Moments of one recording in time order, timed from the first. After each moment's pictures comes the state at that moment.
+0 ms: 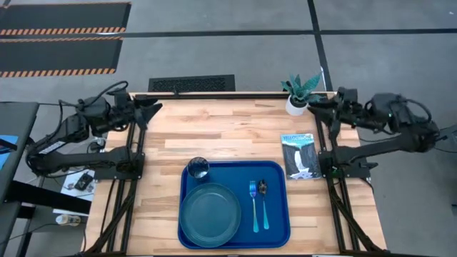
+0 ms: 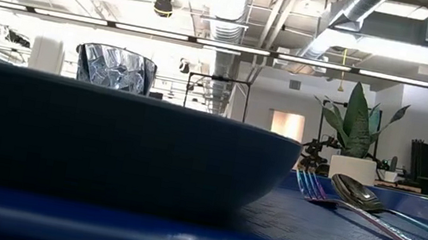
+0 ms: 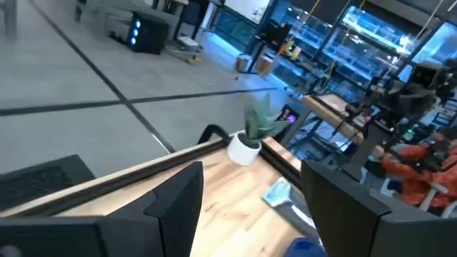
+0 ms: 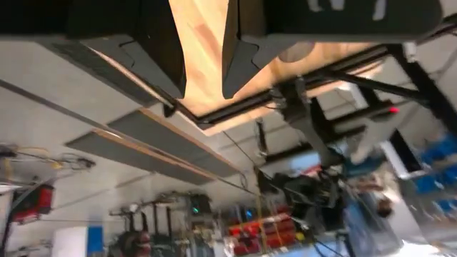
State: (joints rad) left arm 0.31 0.54 0.96 -0.56 -0.26 -0.52; right arm 0.03 0.58 1.10 -0.60 0.39 0.26
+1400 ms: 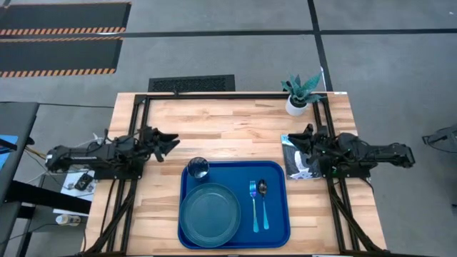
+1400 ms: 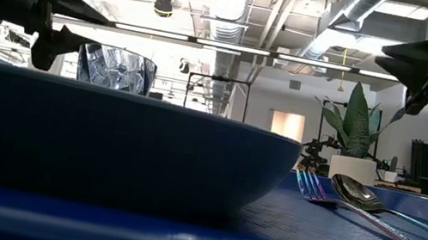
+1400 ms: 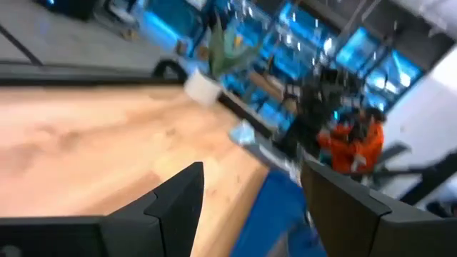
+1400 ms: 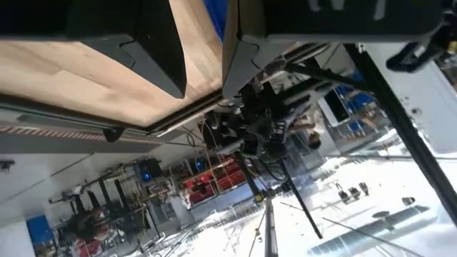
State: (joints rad) left arm 0.05 0.11 0.01 0.06 -0.30 -0.62; right arm -0.03 0.01 0.01 0.19 0.23 0.41
